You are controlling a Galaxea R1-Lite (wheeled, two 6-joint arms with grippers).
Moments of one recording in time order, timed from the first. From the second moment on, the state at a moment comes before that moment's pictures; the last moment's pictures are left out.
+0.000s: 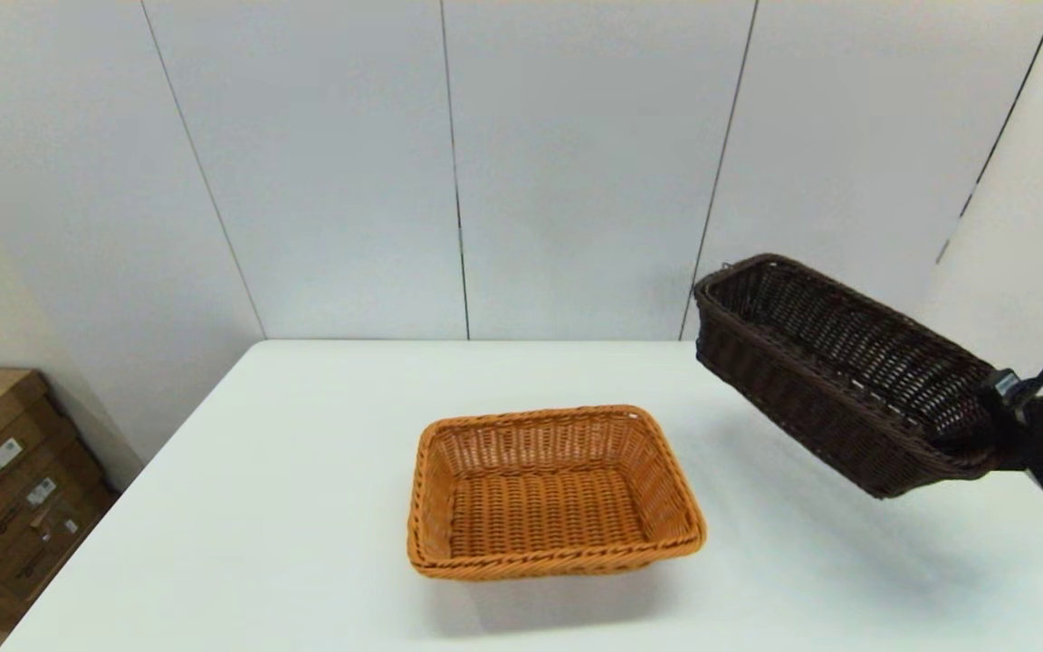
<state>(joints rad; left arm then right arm) 0.01 0.00 -0.01 0.01 0.03 -0.09 -0.38 1.77 -1.12 0.47 0.48 0.75</state>
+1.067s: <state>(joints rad) 0.01 0.00 -0.01 0.01 0.03 -0.09 0.11 1.56 -1.34 0.79 0.47 0.40</state>
